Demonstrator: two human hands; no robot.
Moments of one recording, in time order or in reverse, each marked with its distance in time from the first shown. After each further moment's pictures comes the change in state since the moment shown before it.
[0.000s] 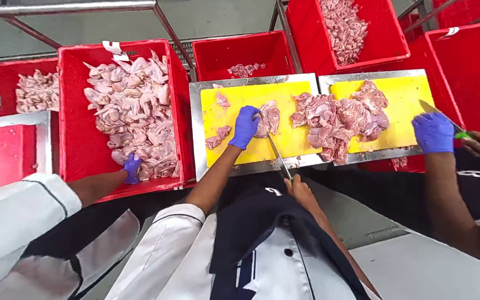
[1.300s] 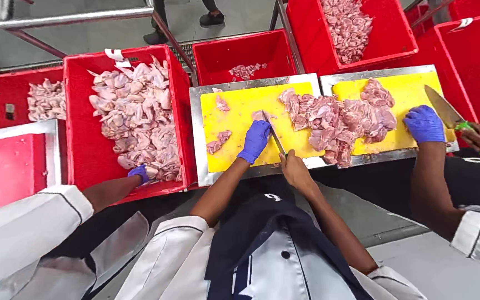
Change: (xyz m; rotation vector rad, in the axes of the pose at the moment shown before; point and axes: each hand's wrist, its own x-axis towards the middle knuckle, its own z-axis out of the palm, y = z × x) left_hand -0.026 0.011 0.034 0.003 -0.047 0.159; right_hand 0.046 -0.065 -0.049 -0.041 0.113 -0.122
